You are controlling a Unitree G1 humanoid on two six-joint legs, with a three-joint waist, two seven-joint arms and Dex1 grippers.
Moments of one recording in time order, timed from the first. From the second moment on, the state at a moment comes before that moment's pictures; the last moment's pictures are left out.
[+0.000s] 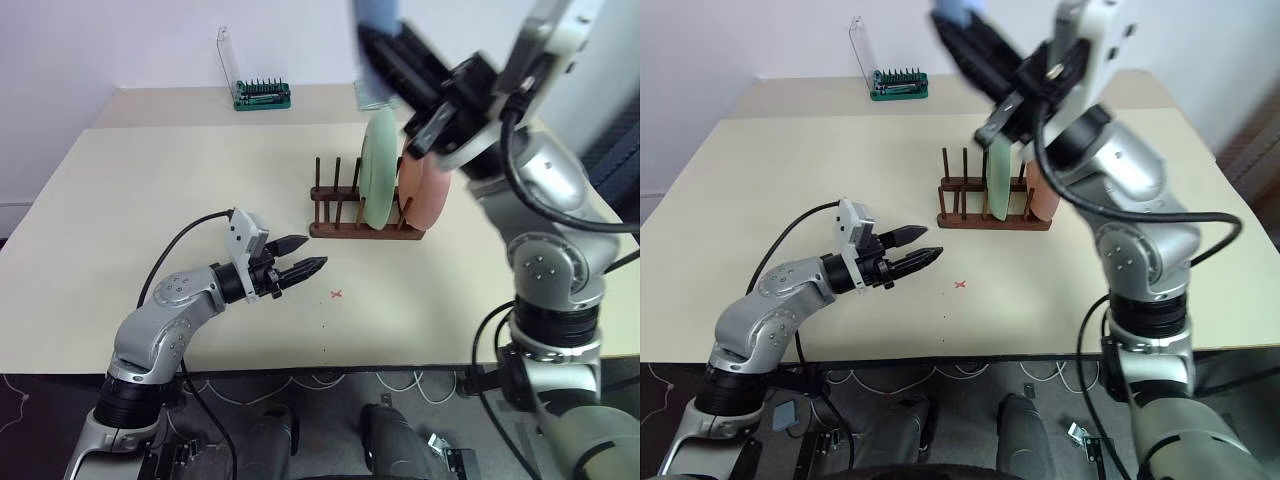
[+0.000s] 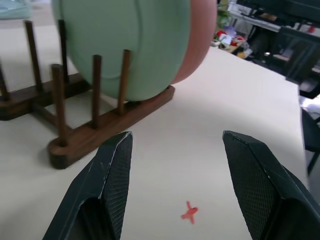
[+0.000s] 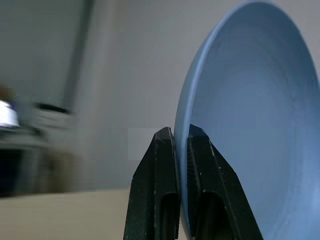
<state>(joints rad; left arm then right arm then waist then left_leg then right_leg) -0.30 0.45 -0.02 -0.30 -0.57 0.57 -0.70 -0.82 -0.35 0.00 -0.47 0.81 0.54 0.36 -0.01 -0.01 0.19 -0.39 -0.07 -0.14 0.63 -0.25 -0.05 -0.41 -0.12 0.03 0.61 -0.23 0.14</state>
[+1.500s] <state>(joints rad) -0.24 0.54 0.13 -0.24 -0.55 0.53 -0.74 -0.82 -0.16 -0.06 -0.20 0.82 0.87 0.03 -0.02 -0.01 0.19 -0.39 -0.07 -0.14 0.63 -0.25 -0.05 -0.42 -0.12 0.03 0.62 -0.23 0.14</state>
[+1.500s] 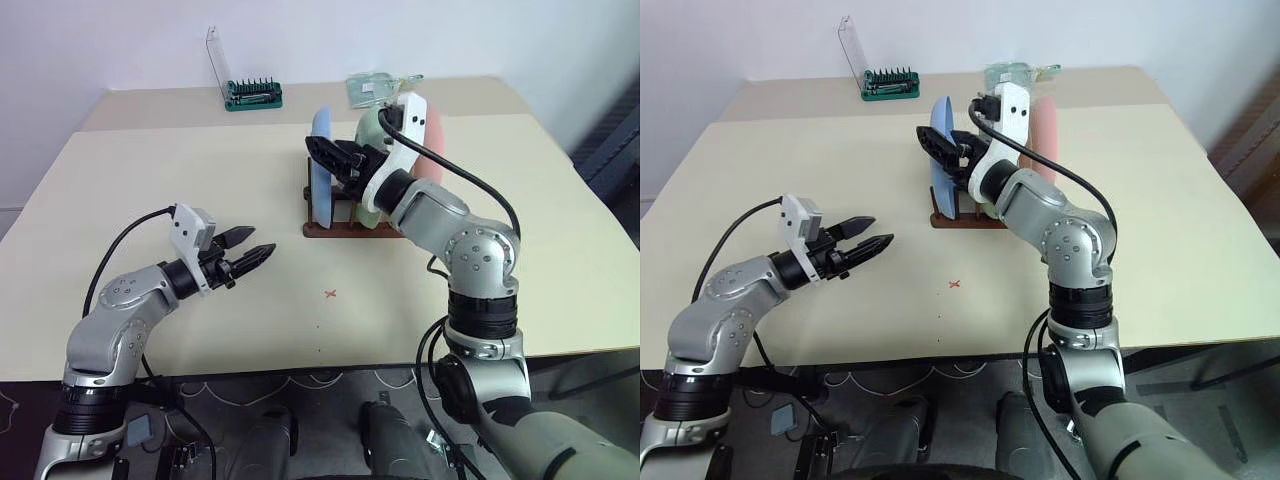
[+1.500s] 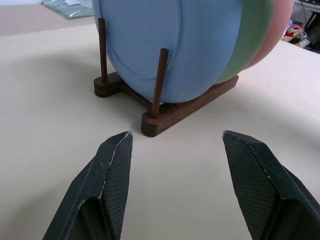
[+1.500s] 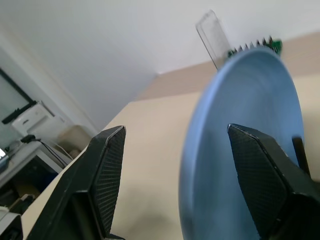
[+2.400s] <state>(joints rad) -0.10 0.55 0.17 -0.08 -0.39 0.32 -0.71 -0.04 -0.73 -0.35 -0.18 0.45 0.36 0.73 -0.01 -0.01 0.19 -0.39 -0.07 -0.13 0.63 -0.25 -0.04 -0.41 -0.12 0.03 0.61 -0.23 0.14</state>
